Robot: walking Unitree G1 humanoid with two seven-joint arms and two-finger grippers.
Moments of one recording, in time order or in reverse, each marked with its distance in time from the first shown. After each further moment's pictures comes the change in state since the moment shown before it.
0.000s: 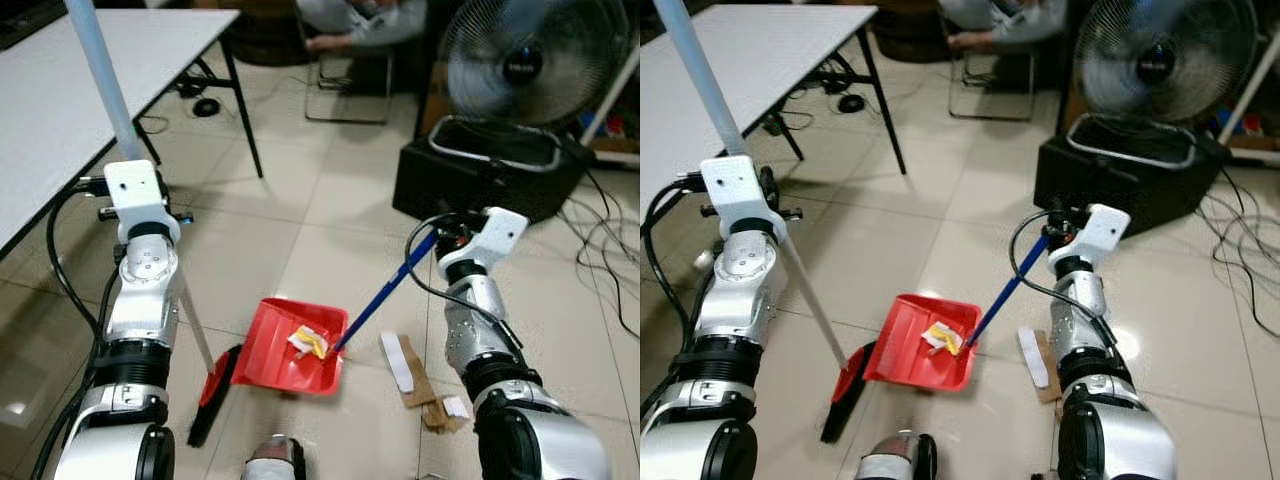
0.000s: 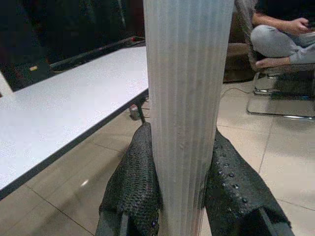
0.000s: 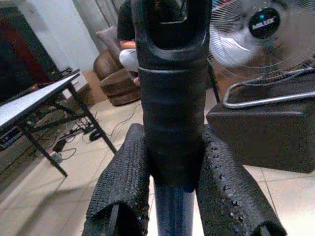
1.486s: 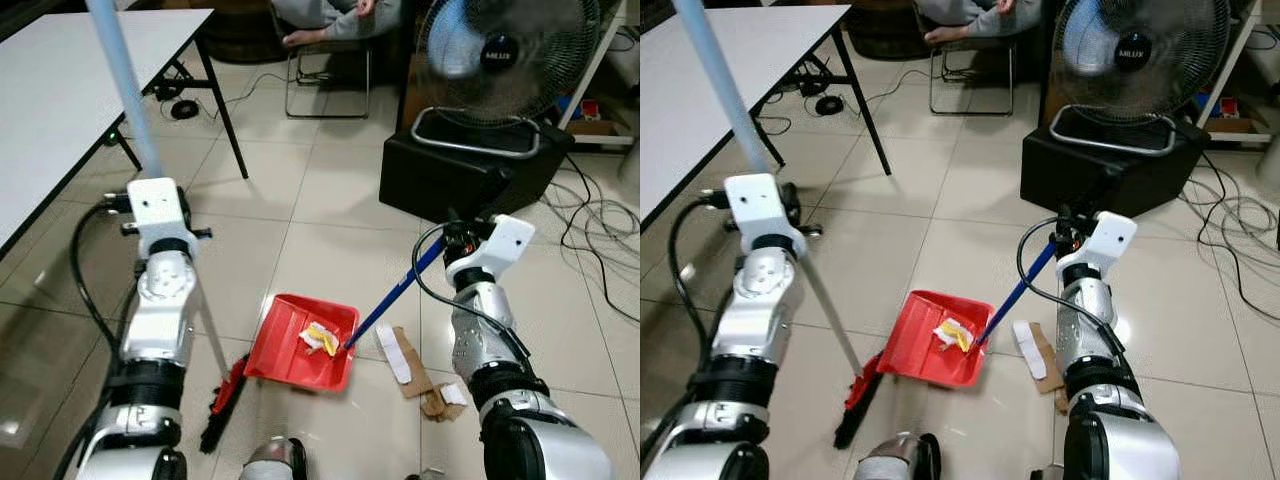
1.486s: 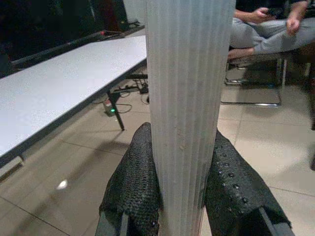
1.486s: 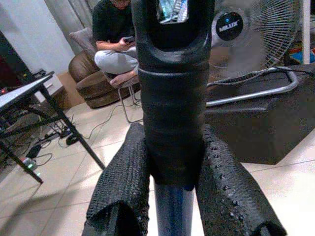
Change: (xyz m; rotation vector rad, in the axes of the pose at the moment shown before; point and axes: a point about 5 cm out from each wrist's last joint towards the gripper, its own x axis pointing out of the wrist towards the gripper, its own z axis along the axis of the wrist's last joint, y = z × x) left arm -0.019 -0.018 -0.012 -0.022 0.026 -0.060; right arm -0.006 -0.011 -0.001 -0.036 0.000 -0.034
